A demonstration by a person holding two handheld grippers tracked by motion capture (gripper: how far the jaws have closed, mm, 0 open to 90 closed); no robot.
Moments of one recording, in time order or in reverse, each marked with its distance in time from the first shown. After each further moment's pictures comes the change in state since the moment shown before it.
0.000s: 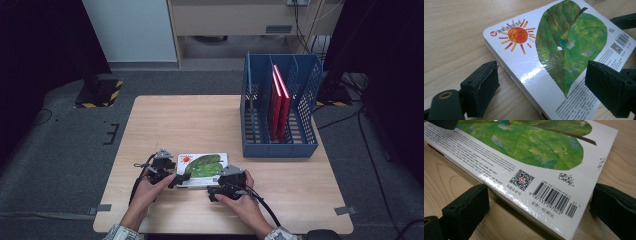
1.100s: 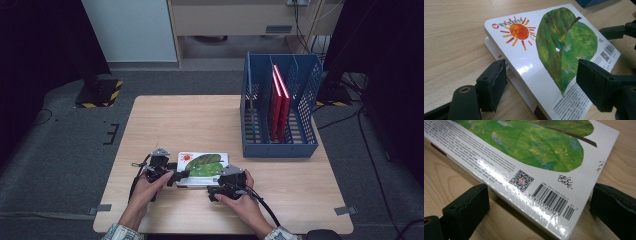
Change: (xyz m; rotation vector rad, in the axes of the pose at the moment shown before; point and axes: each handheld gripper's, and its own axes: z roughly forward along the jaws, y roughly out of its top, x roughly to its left) left arm 0.005 0.002 -0.006 -0.039 -0.060 -0.066; right arm 0.000 0.000 0.000 0.004 -0.004 -0.002
